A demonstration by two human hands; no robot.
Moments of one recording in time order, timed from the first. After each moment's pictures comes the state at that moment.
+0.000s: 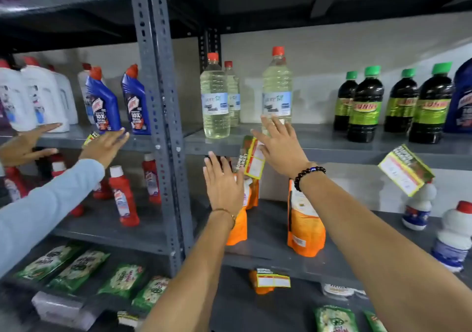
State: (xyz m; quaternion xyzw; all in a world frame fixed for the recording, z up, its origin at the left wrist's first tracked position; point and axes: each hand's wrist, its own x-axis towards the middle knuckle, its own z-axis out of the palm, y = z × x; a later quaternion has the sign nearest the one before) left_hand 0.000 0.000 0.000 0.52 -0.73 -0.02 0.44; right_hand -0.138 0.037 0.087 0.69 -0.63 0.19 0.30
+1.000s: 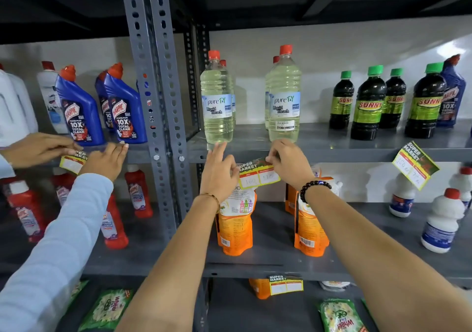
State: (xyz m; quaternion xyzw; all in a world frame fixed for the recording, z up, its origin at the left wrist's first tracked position) left_hand 0.044 -0.090 0.029 0.32 -0.85 0.00 0.42; right_hand -0.116 0.009 0.063 0.60 -0.68 0.37 0.19
